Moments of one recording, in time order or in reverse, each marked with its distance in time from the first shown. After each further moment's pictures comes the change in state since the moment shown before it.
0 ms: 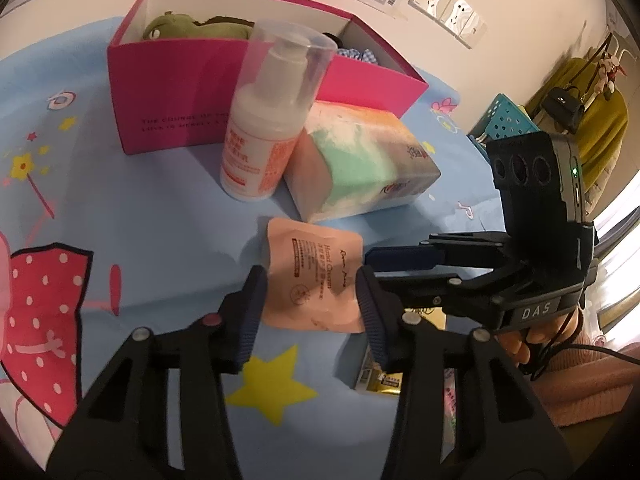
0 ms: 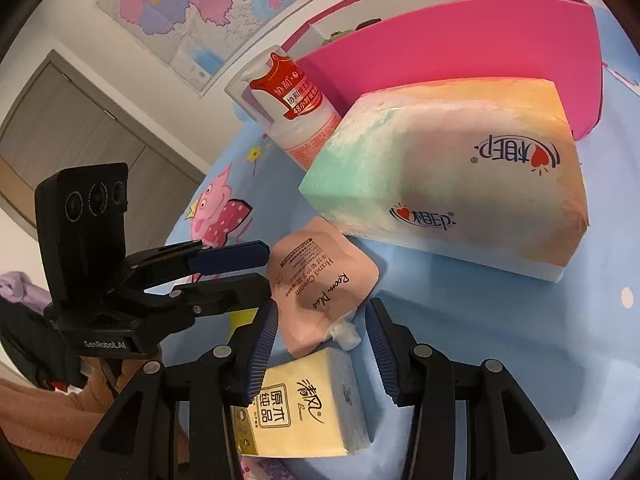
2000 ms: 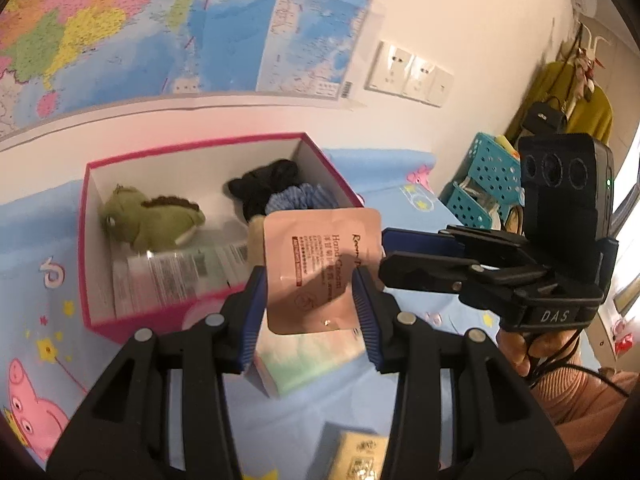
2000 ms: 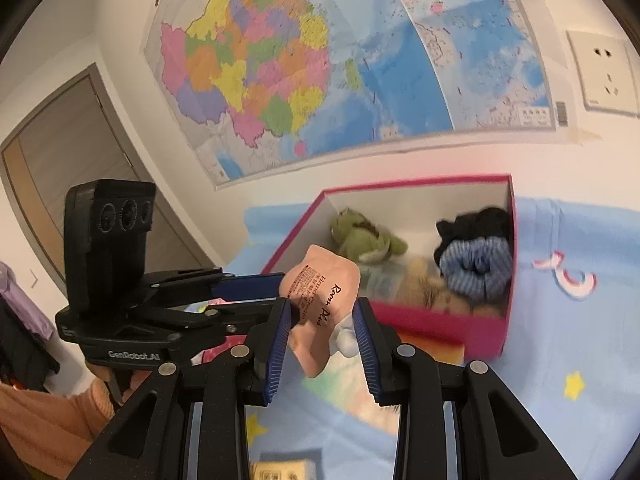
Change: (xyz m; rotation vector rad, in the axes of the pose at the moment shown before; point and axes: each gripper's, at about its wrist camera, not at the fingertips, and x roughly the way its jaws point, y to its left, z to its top) left arm -0.041 -0.061 0.131 0.136 -0.164 0.014; right arm -0.110 0.030 0.100 -0.175 -0.337 -0.088
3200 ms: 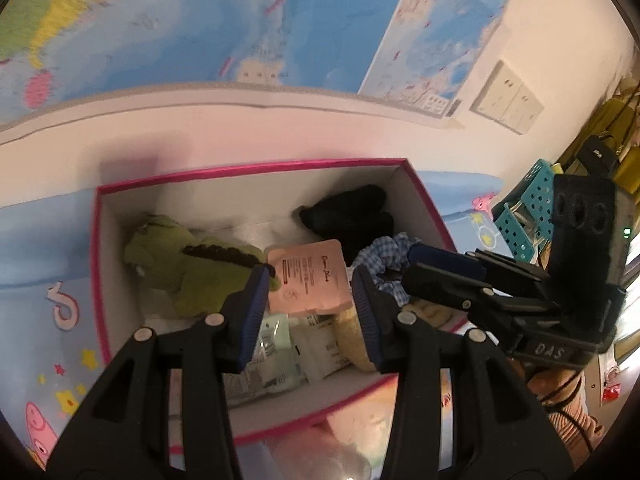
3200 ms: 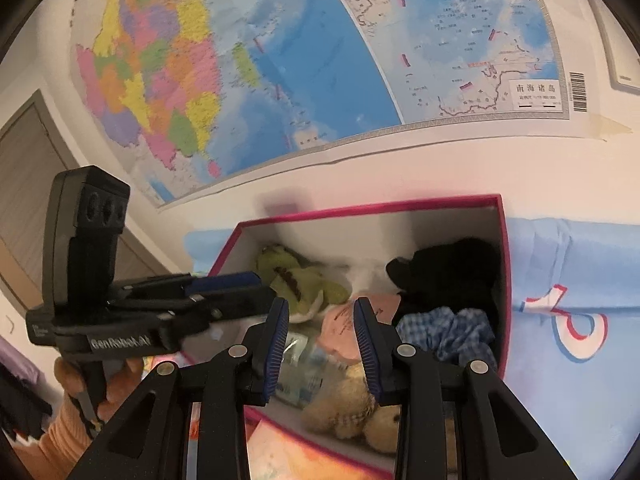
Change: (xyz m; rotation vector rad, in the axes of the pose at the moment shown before) left arm 0.063 0.070 0.057 -0.120 0.087 0.092; right arm 0.073 -0.068 0.043 0.121 0.050 -0.082
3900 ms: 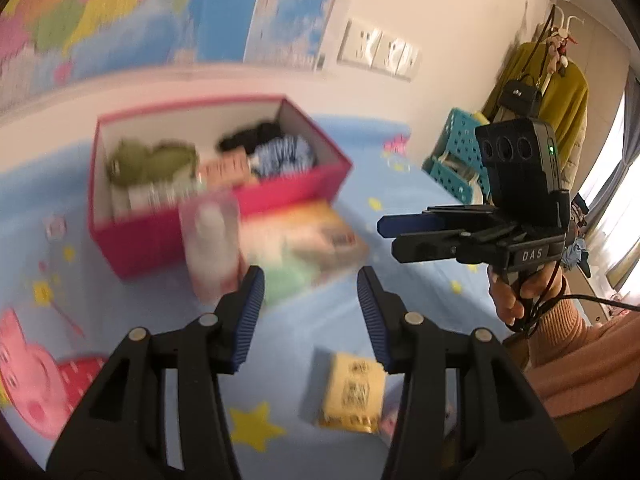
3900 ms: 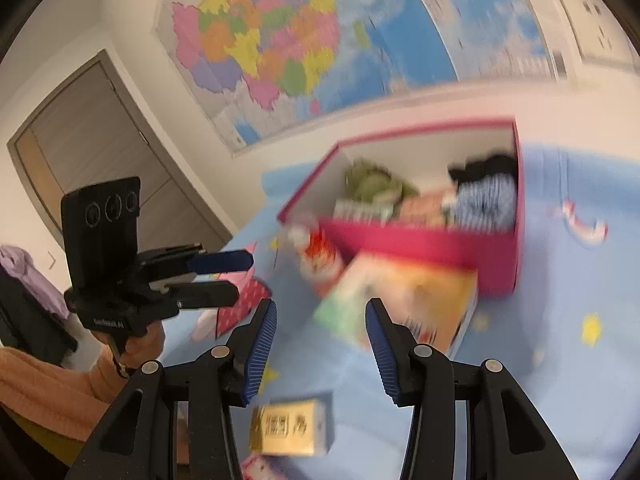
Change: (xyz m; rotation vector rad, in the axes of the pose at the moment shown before) left arm -0.089 -0.049 -0.159 0.165 -0.063 -0.147; right arm -0.082 0.046 -0.122 -0.085 0.092 0.170
